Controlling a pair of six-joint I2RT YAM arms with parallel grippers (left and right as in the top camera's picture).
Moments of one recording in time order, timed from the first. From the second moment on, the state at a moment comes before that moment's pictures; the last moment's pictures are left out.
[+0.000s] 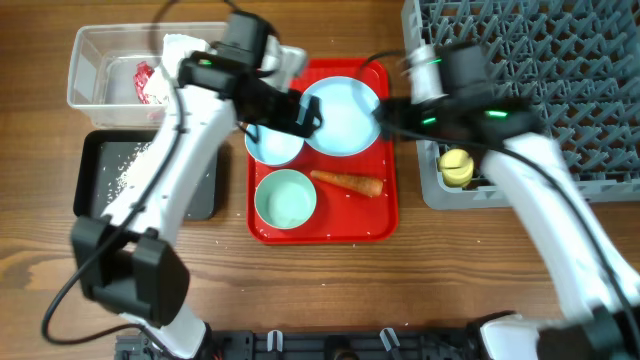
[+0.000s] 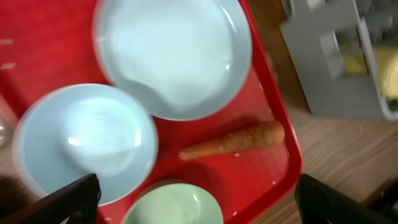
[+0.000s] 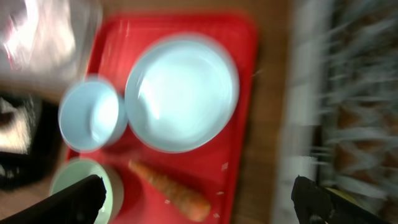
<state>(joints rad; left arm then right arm) -0.36 1.82 1.64 -1.03 0.33 0.00 0.24 1.46 1.38 -0.83 -0.17 0.19</state>
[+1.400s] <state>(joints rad) -0.67 2.19 1.64 -1.04 0.25 0.38 0.02 1.31 1.39 -1.02 -0.17 0.20</state>
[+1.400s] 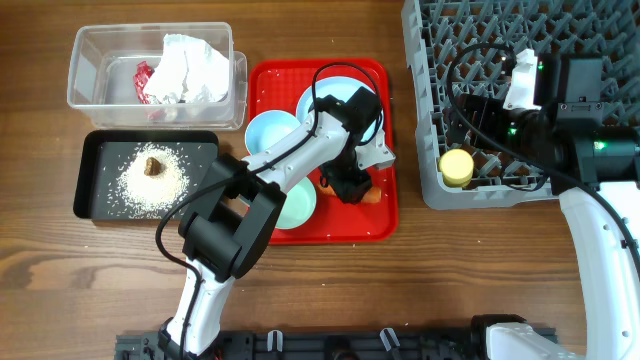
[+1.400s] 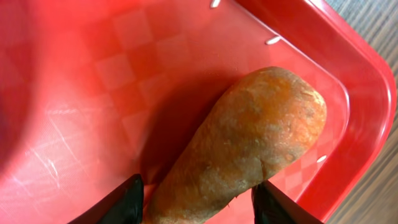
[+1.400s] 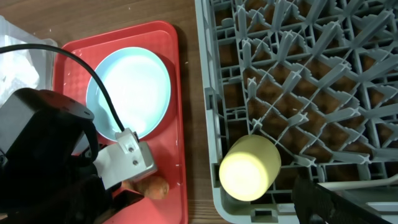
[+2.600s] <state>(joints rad) -0.86 2.20 1.64 -1.05 0.07 -0.05 0.02 1.31 1.39 -1.05 -0.17 0.20</state>
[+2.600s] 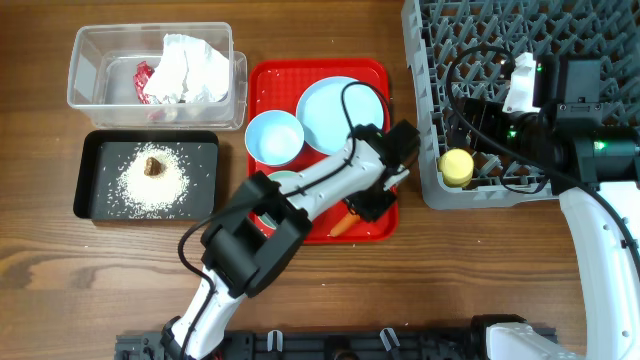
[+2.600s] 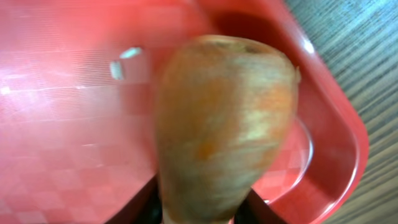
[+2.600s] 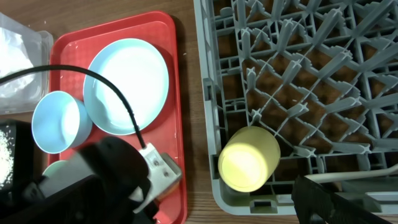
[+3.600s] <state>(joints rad) -0.69 2.21 2.06 -1.40 -0.06 -0.07 0.02 1.31 1.39 -1.06 -0.17 0.20</state>
